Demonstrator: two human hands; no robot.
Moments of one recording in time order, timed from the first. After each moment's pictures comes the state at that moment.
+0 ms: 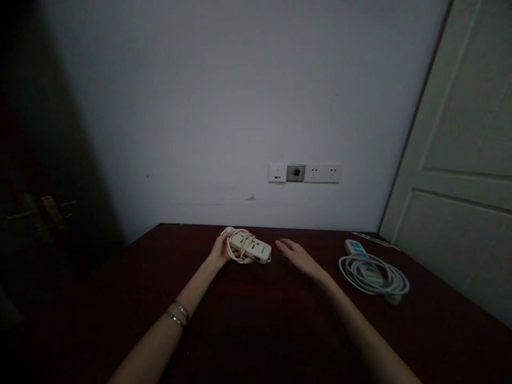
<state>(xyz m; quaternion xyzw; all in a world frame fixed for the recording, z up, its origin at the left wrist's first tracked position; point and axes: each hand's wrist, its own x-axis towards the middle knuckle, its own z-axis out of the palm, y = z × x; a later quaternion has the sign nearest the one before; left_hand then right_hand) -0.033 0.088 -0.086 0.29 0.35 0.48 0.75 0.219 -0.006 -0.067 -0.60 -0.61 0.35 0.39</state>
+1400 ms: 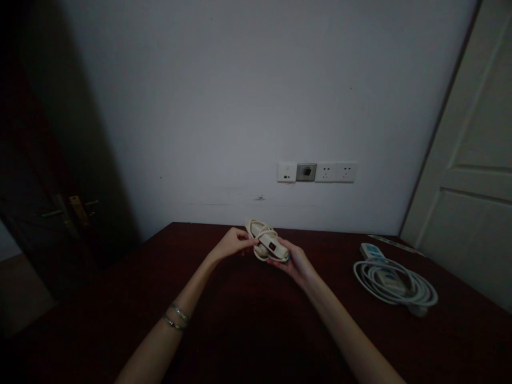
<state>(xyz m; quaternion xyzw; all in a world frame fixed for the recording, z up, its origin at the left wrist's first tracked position) -0.037 0.045 -0.028 0.78 0.35 0.34 0.40 0.158 -0.020 -0.042 -0.43 -0.31 0.65 0.54</state>
